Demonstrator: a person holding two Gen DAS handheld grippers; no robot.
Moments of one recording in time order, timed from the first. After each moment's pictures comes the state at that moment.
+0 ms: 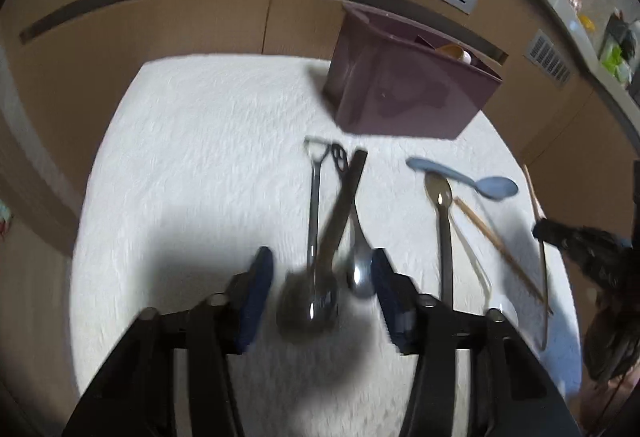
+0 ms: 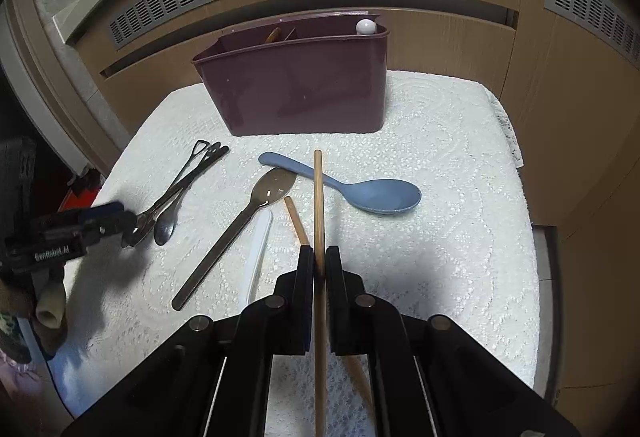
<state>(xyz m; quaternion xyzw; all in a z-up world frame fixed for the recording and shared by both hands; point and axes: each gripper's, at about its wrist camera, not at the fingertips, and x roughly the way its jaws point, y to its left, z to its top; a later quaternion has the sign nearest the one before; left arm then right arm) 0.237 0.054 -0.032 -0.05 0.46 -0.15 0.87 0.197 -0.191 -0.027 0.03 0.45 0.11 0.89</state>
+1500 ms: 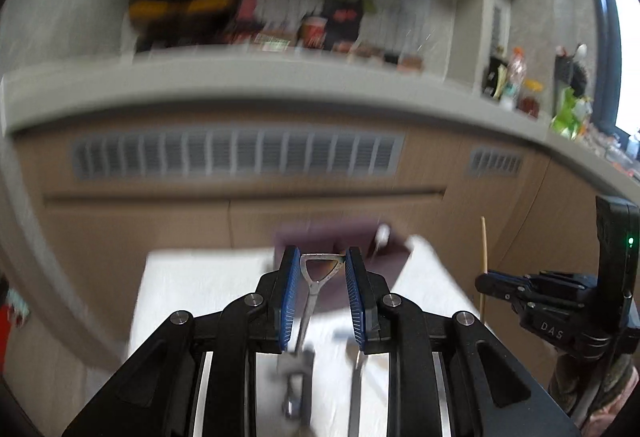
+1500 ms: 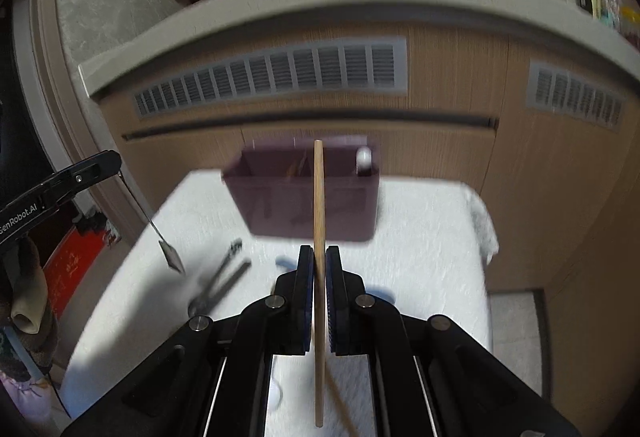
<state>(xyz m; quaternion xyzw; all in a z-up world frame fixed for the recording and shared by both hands) 0.212 0.008 0.152 -0.02 0.22 -0.16 0.96 0.197 -0.204 0.099 0.02 0.30 0.11 0.95</state>
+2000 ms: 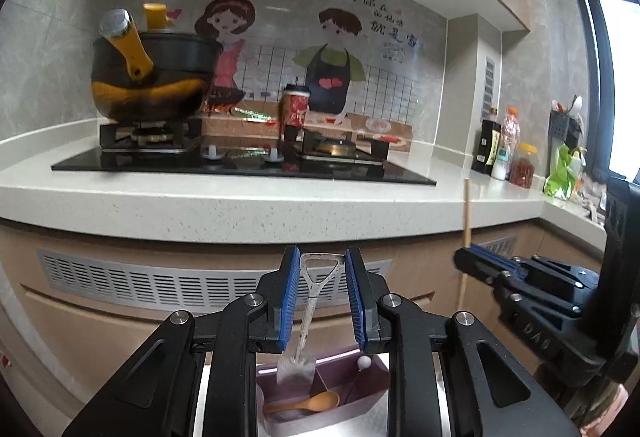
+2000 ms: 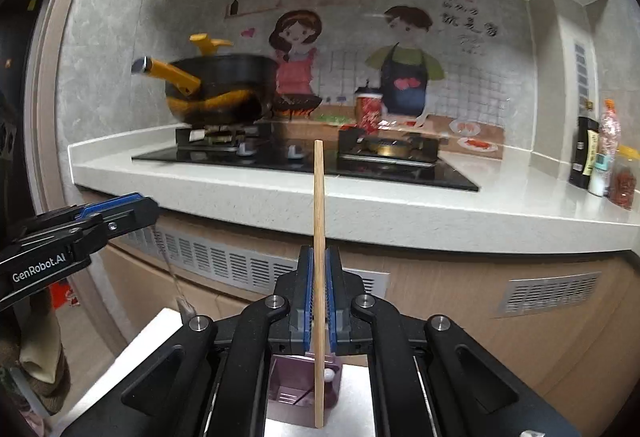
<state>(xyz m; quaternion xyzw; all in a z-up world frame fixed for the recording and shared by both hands) 0.300 -0.009 0.235 -0.05 0.15 -0.19 0.97 0.282 -0.182 0.216 -0.03 0.15 0.08 0.98</state>
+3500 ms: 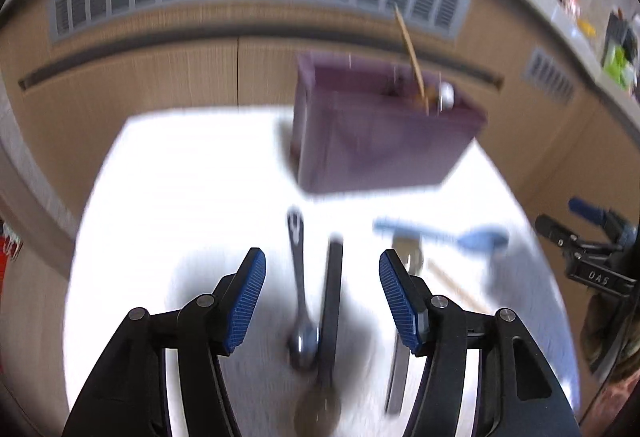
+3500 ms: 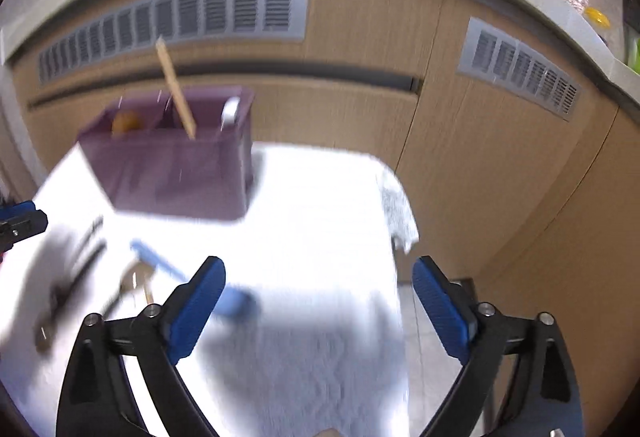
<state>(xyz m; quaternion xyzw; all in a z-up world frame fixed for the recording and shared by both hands) 0.240 0.004 -0.022 -0.04 0.42 -0.13 0.90 0.223 -0.246 -0.009 -0.06 0.38 -0.03 0.92</state>
